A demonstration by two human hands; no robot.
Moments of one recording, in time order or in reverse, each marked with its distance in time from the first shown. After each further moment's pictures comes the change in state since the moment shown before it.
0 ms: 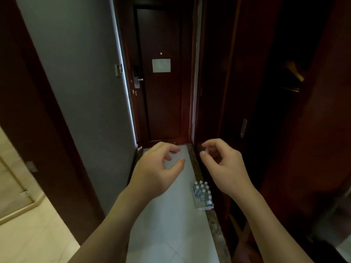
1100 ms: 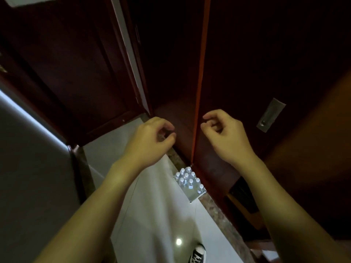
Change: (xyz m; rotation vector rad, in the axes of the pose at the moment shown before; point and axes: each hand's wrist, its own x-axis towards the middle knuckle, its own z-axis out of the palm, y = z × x) left_hand 0.501 -0.367 0.346 -0.163 -0.543 0.107; right_hand 0.437 0.409 0.136 -0.182 0.307 0.431
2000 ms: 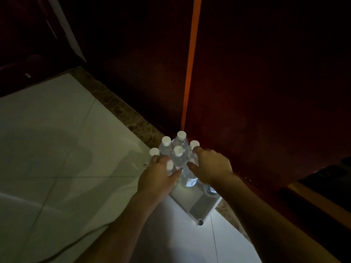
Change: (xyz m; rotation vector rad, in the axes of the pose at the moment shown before) left_hand -0.047 -0.614 0.729 0.007 -0.240 -0.132; right_hand -0.088 0.819 0.420 -0.851 -0.293 0.299
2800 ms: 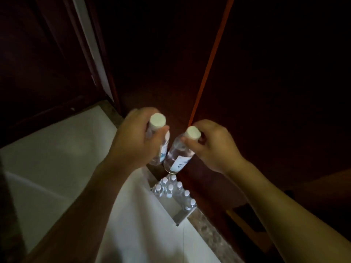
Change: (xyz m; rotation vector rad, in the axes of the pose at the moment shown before) left_hand -0.001 0.333 -0.526 -0.203 0.371 0.322; right_hand -0.063 -0.185 -0.576 0.404 0.265 -0.365
